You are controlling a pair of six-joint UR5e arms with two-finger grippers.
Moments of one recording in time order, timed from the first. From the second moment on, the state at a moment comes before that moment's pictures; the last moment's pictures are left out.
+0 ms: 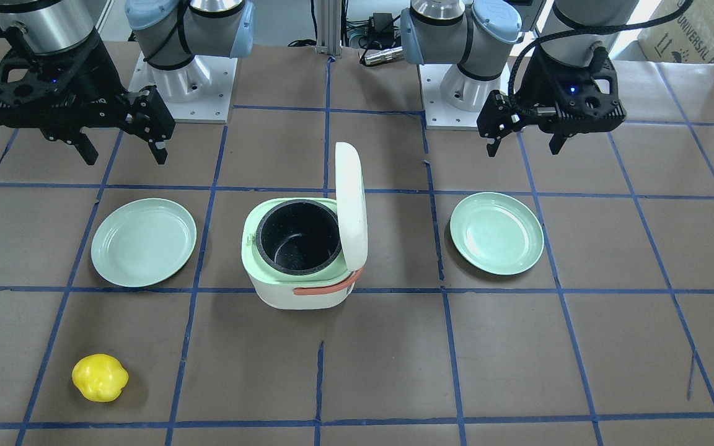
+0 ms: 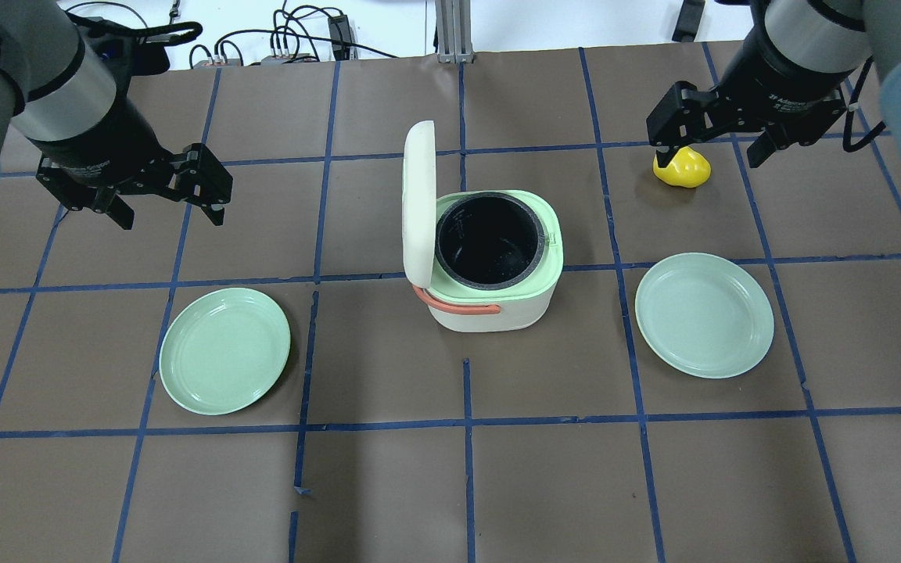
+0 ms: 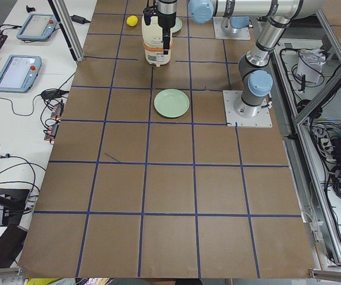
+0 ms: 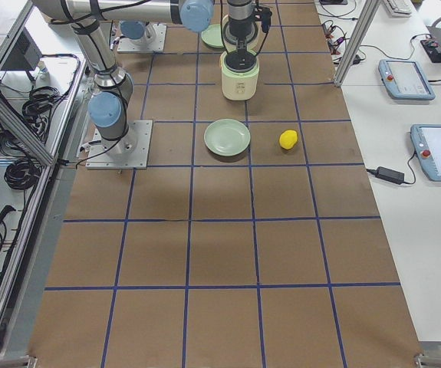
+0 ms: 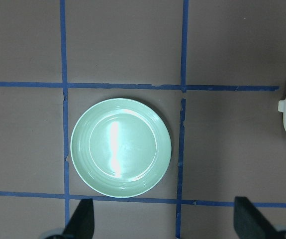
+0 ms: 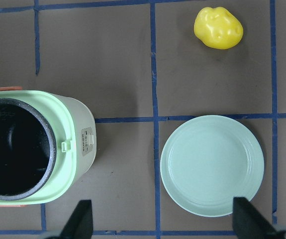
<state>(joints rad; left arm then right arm) -1.51 -1.48 -1.67 -1.53 1.62 0.03 1.51 -1.64 1.64 -1.70 -1.50 -0.04</state>
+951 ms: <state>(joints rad) -1.51 -1.48 -1.67 -1.53 1.62 0.03 1.51 -1.63 1.65 -1.66 -1.52 -0.05</state>
